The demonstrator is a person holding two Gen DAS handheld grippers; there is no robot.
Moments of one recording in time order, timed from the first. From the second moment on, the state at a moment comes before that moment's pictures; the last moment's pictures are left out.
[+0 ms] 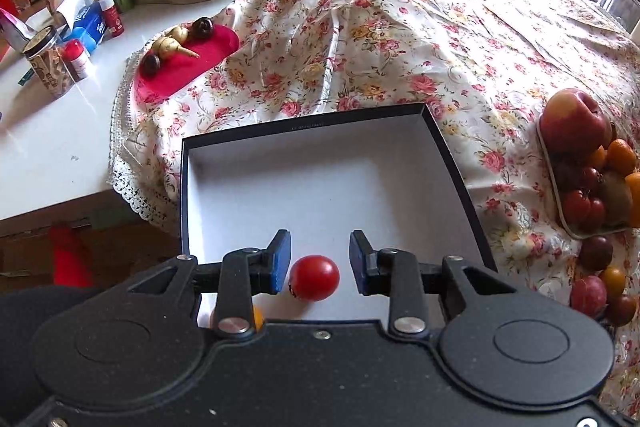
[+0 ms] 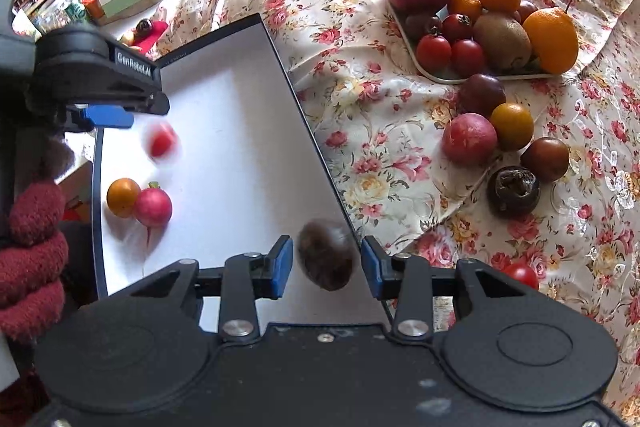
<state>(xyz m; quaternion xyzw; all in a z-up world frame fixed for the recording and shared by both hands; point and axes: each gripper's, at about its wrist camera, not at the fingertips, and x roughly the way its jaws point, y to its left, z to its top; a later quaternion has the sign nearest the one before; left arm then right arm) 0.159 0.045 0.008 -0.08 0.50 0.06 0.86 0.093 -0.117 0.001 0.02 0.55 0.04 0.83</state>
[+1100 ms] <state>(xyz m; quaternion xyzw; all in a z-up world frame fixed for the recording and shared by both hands) 0.106 -0.020 0.014 -0.04 0.51 -0.01 0.86 0.076 -0.265 0.031 0.12 0.53 -0.11 0.83</state>
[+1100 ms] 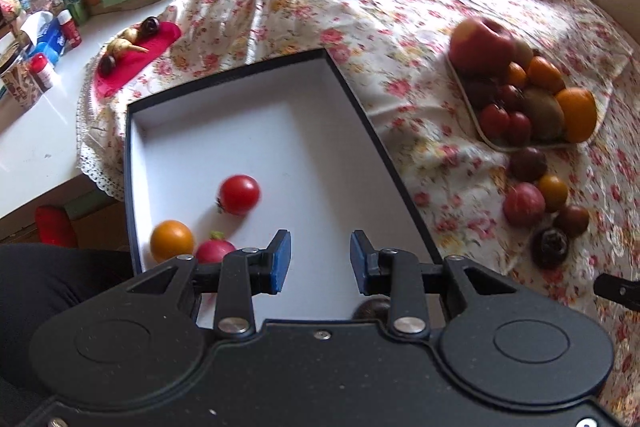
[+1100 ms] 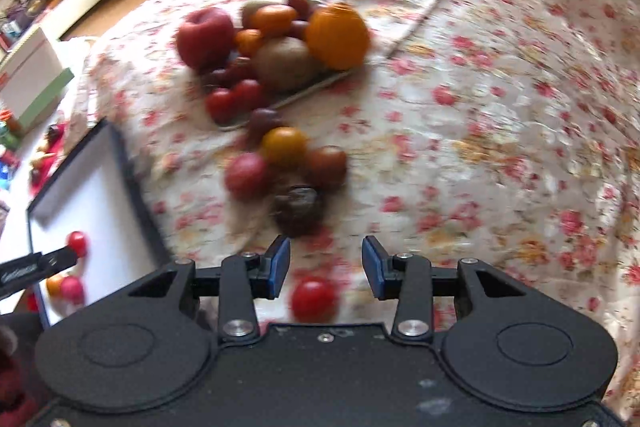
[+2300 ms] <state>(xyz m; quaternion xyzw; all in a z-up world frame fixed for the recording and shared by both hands) 0.131 -0.141 0.023 0.03 0.50 -0.12 0.86 0.068 -0.313 0.018 0.16 0.54 -0.12 0.81</state>
